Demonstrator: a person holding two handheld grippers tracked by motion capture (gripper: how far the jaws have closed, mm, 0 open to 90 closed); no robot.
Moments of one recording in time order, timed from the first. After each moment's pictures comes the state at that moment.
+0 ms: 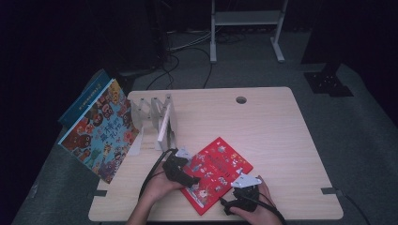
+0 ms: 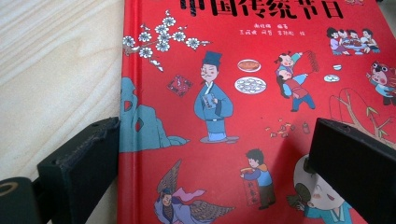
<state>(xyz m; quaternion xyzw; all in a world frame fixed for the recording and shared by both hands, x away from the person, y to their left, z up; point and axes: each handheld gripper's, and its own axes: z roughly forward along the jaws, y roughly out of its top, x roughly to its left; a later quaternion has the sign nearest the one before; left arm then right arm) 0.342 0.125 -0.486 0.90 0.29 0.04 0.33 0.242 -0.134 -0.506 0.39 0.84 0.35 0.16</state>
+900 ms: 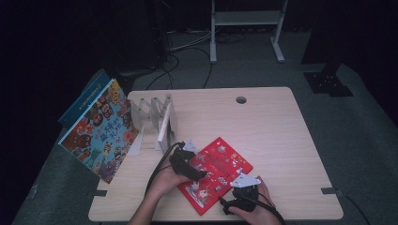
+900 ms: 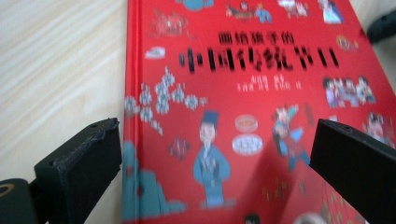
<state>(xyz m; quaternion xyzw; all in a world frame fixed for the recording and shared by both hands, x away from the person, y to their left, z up) 0.359 0.099 -0.472 0.90 0.28 0.06 0.33 0.241 -0.132 -0.506 0.39 0.83 0.35 0.17</state>
